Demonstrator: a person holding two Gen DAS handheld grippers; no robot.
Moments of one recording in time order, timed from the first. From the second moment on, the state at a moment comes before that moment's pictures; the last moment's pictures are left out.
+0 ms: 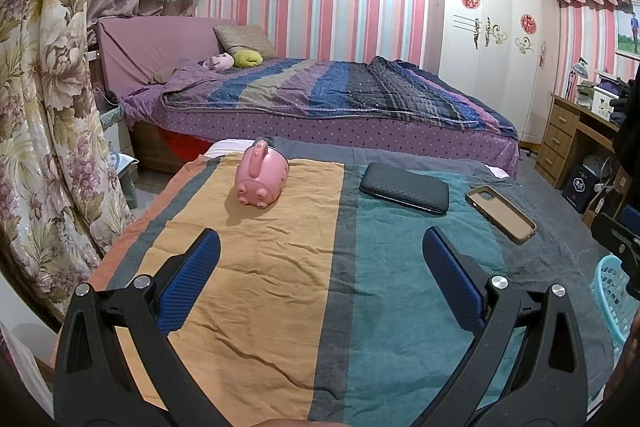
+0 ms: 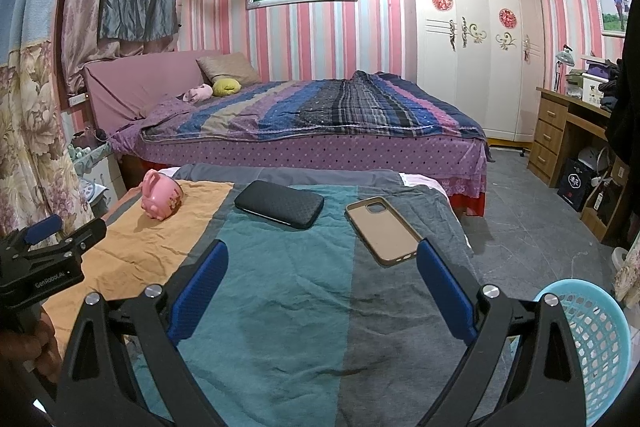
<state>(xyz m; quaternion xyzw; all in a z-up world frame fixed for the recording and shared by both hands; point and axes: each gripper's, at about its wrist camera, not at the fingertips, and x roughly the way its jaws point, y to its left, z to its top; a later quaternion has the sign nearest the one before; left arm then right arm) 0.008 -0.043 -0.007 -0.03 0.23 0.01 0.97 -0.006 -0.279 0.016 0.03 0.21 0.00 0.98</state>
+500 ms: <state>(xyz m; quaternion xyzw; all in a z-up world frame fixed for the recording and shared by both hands) 0.008 -0.047 -0.008 -0.02 0.23 0.02 0.97 -0.004 -0.282 0.016 0.02 0.21 0.00 0.98</state>
